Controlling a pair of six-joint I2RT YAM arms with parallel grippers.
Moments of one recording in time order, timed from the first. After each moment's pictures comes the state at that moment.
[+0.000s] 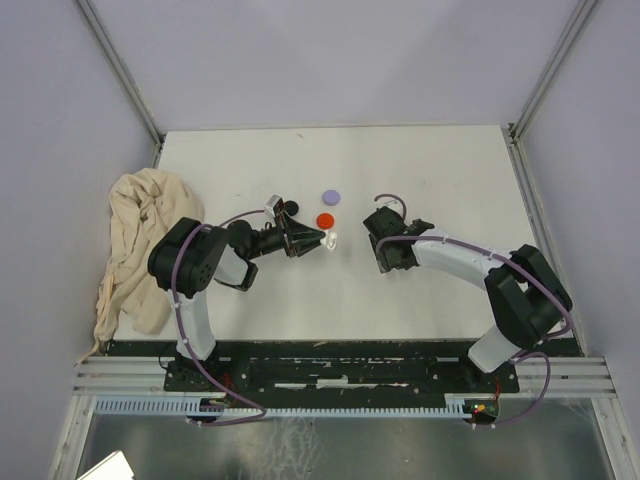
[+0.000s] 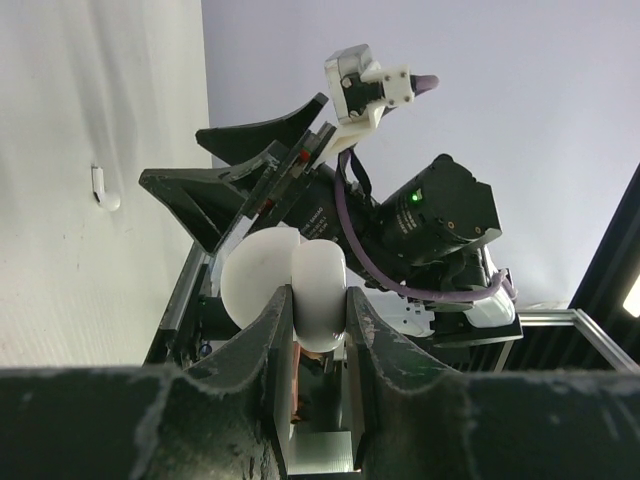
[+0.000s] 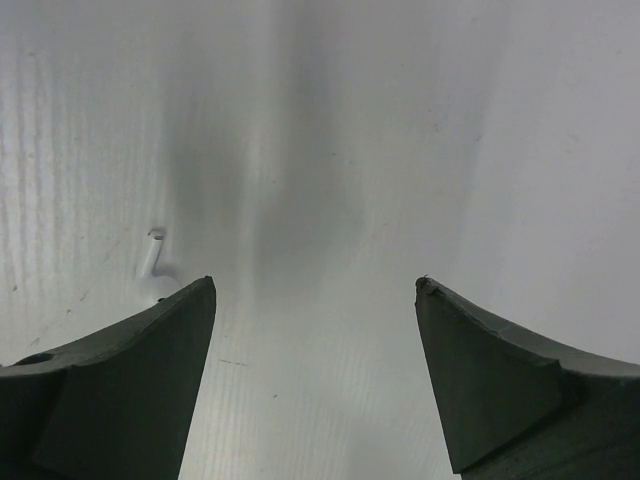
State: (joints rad) left arm -0.33 1.96 0.54 1.53 0.90 -1.71; right arm 0.66 1.59 0.97 -0.57 0.51 0.33
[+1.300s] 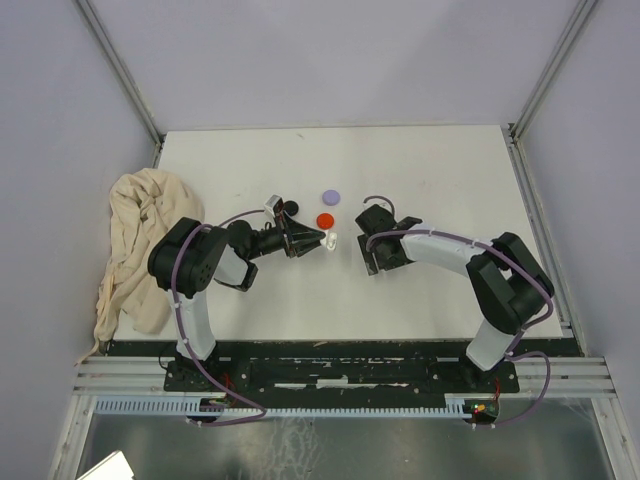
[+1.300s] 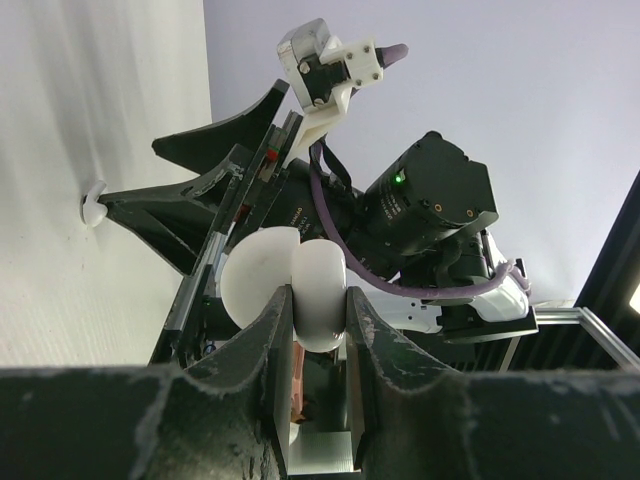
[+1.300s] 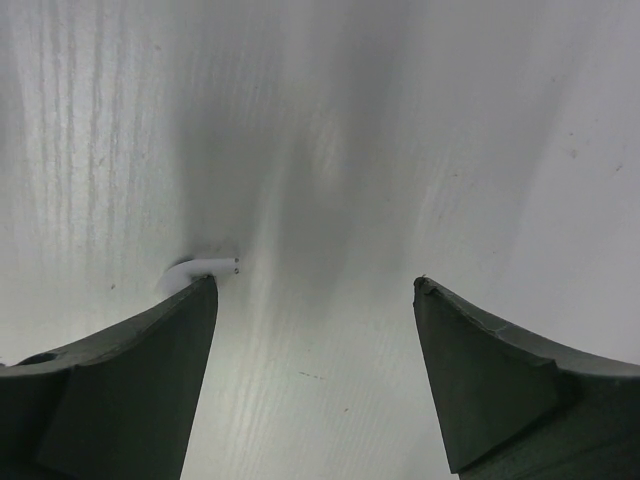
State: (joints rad) left arm -0.33 1.96 0.54 1.53 0.90 -1.70; right arm 0.66 1.71 1.03 -0.56 0.36 0.35
